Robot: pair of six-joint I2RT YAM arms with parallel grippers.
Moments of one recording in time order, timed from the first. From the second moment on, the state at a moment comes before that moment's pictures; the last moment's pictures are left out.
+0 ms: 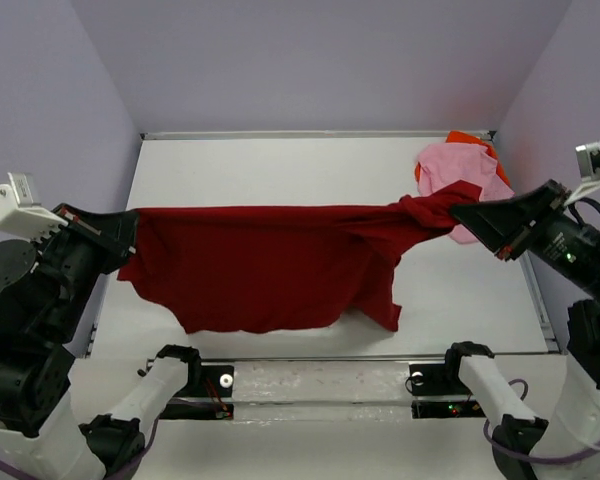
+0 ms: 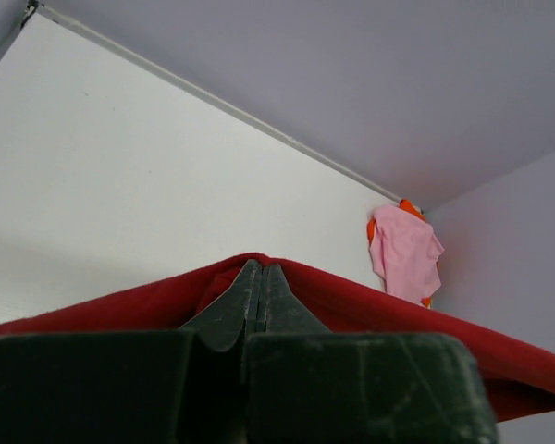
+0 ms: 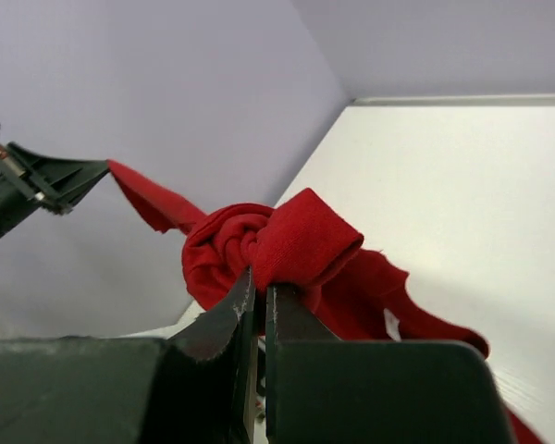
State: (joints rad) left arm -0.16 0.89 1.98 -1.26 -0.12 -0.62; right arm -0.11 0.85 1.78 -0.83 -0.85 0.67
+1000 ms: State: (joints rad) left arm -0.16 0.86 1.74 -1.04 -0.30 -0.55; right arm -0.04 0.76 1.75 -0.88 0.22 0.21
